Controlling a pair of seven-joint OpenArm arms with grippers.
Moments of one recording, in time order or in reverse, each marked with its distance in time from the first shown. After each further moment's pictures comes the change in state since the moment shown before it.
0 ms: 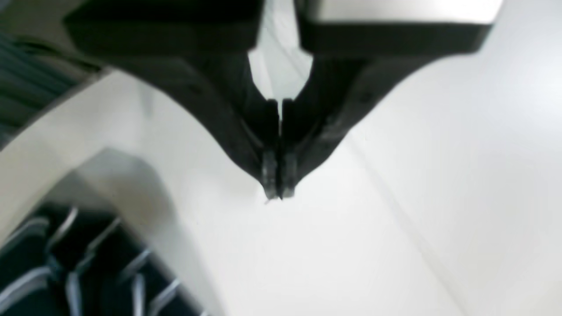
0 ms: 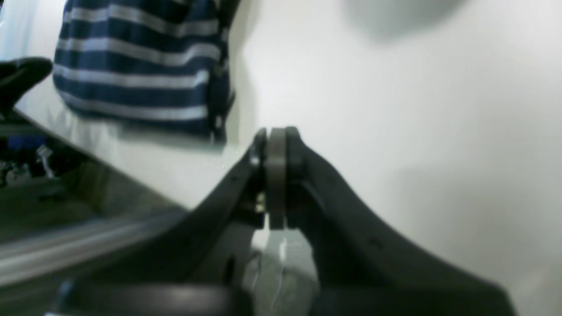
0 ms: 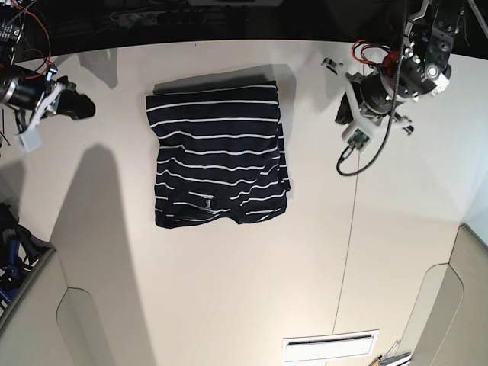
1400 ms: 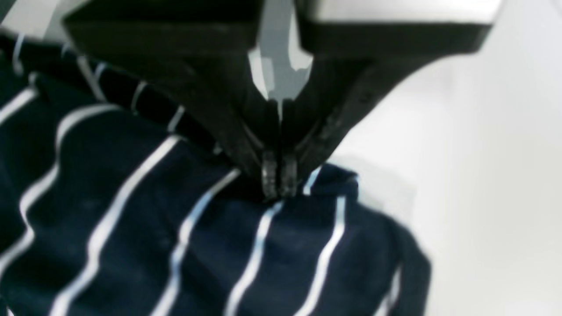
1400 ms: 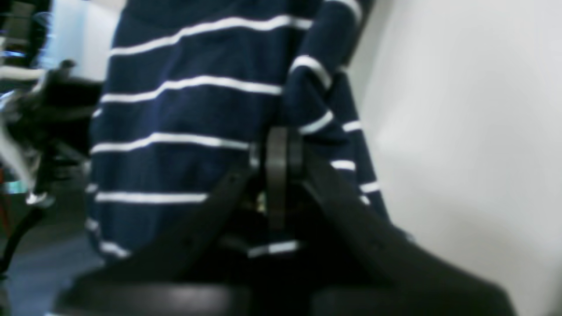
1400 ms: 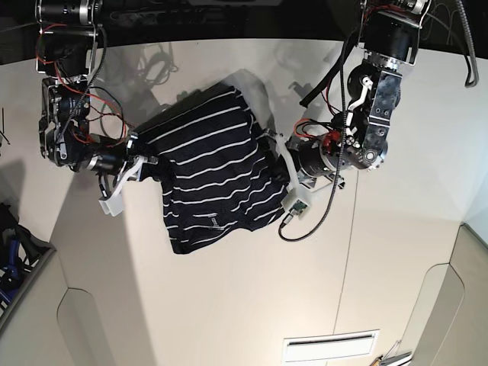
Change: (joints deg) left arm -29.2 18.0 7.6 -32.6 0.5 -8.8 -3.7; right arm 26.9 -10.9 -21.5 -28.3 -13.3 -1.2 16.0
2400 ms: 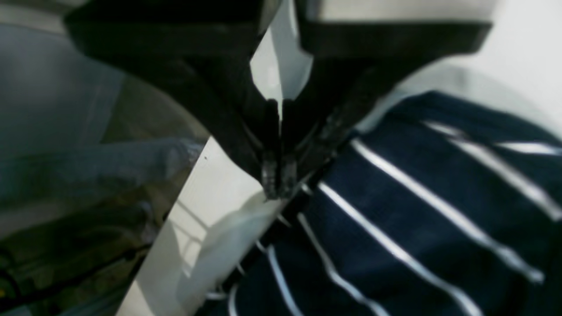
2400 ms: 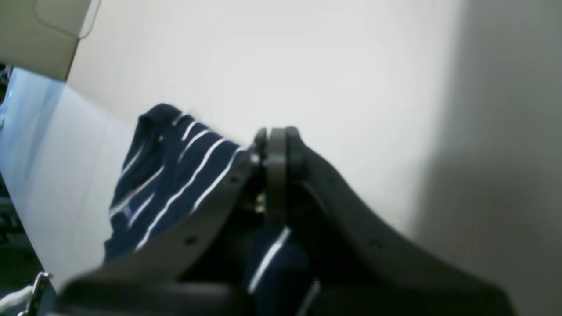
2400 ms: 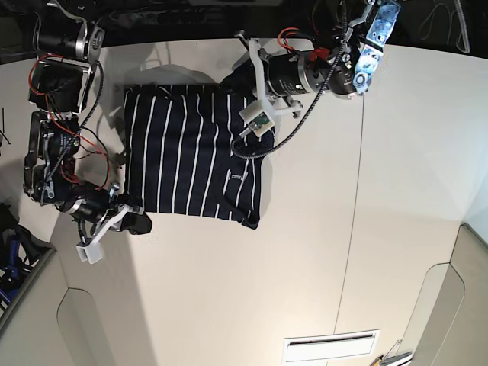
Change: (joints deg) left arm 19.1 -2.1 8.2 18.1 -11.3 -6.3 3.2; right arm 9.7 -0.8 4.4 -0.2 -13.4 0.0 6.5
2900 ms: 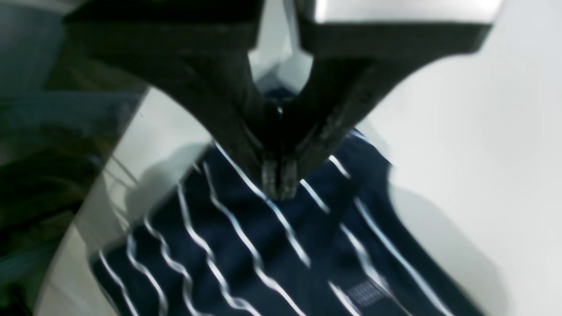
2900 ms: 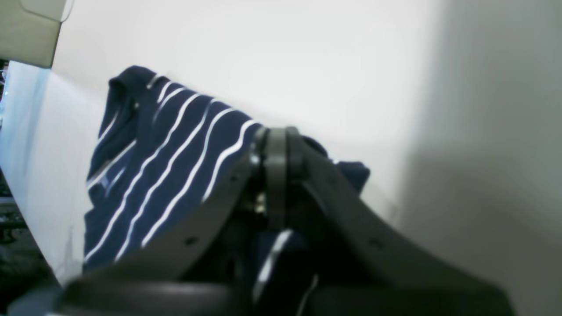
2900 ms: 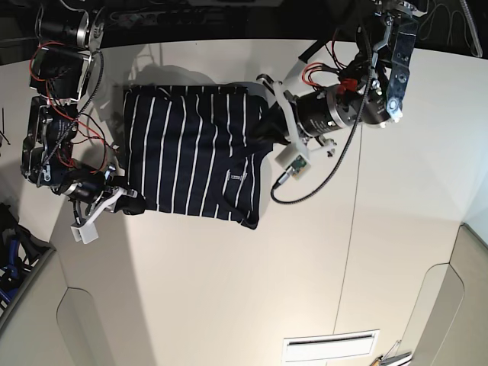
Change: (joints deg) left arm -3.5 0.0 -10.2 4.5 -2.4 0.0 2.3; right arm -3.1 -0.1 4.6 0.0 0.7 0.0 -1.8
